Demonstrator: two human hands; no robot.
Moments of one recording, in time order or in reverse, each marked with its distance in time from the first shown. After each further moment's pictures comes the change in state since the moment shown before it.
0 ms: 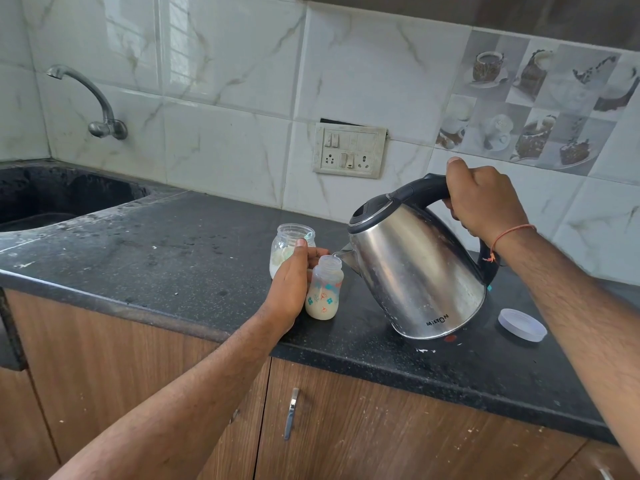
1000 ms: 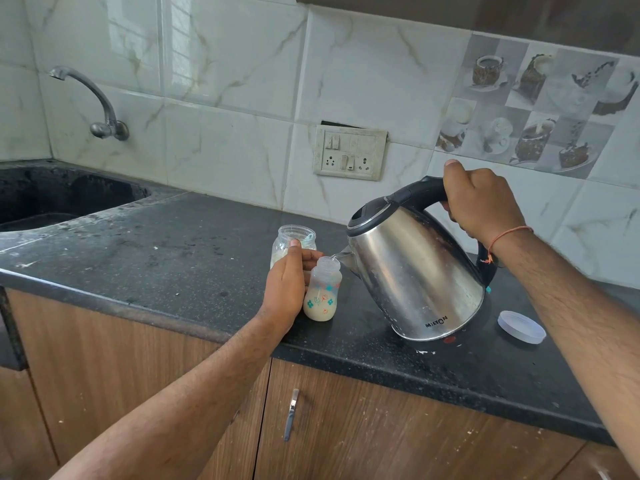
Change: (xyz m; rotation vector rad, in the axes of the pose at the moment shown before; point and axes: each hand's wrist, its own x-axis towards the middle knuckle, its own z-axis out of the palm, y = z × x) left_hand 0.001 -0.003 -0.001 0.009 0.128 0.067; right_hand -0.002 -0.004 0.001 0.004 -0.002 -0.009
